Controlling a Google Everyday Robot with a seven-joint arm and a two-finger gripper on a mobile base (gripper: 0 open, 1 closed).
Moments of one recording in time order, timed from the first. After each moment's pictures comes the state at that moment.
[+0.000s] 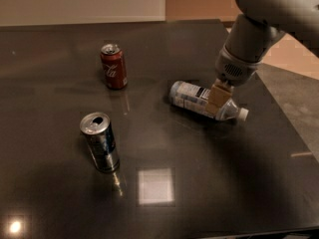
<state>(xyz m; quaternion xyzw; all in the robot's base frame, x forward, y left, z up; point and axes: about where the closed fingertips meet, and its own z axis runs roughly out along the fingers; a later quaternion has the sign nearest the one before) 0.533 -0.147 0.858 -0.51 0.85 0.06 0.08</state>
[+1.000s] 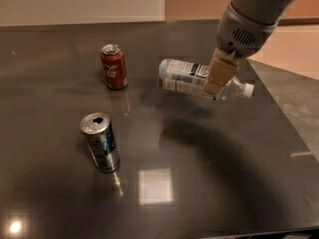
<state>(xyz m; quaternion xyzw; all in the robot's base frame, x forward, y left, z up) 0.504 -0.123 0.949 -0.57 0.81 0.05 0.12</state>
